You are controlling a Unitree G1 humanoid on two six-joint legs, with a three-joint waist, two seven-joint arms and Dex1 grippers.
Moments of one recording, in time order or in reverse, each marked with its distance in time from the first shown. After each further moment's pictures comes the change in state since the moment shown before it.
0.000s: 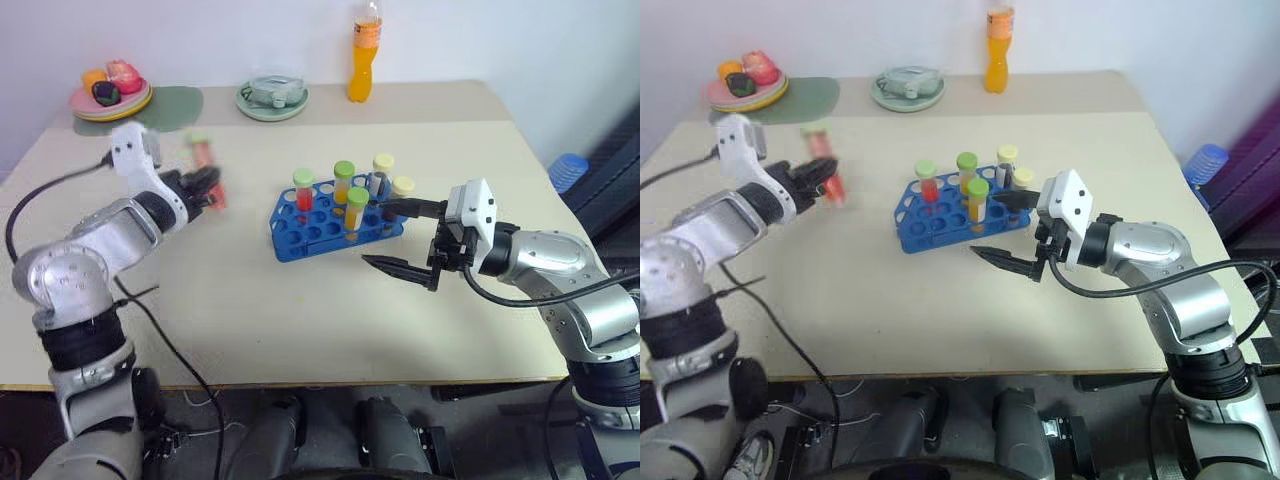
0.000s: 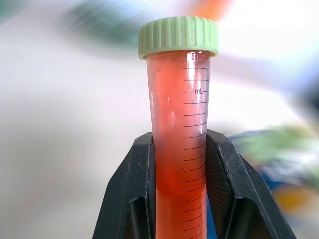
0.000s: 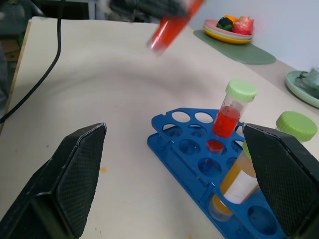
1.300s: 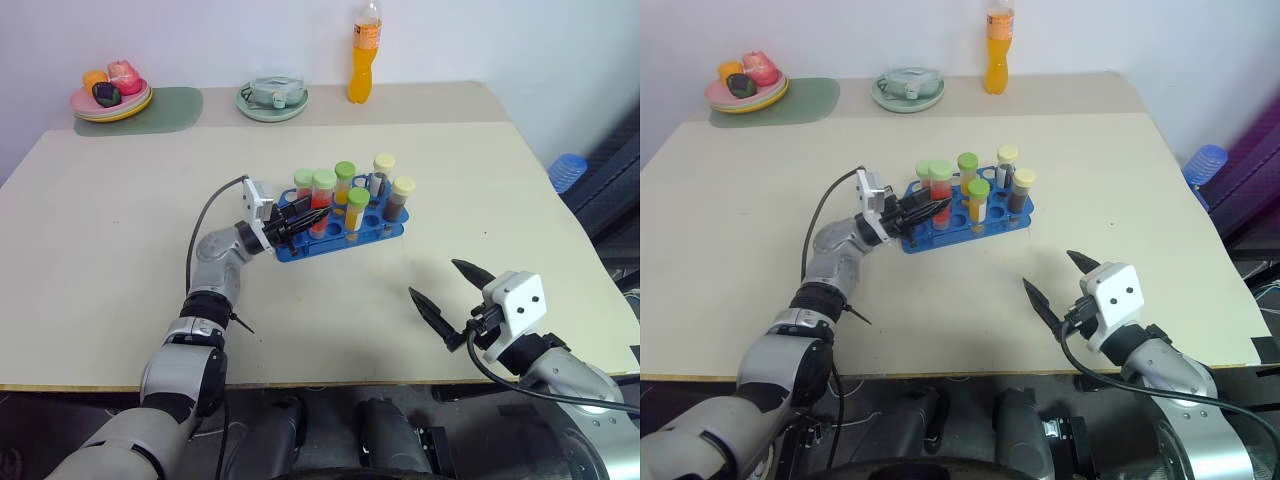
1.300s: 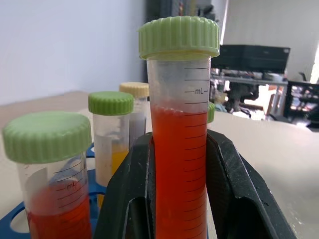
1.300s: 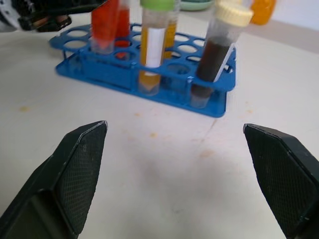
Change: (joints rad) left arm -0.259 -0.301 -0.287 1.199 0.544 -1.288 -1.033; right arm 0.662 0.206 -0.182 -0.354 -0.184 -0.038 -0.466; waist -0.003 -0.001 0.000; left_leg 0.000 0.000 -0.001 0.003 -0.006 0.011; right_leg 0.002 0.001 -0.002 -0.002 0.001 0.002
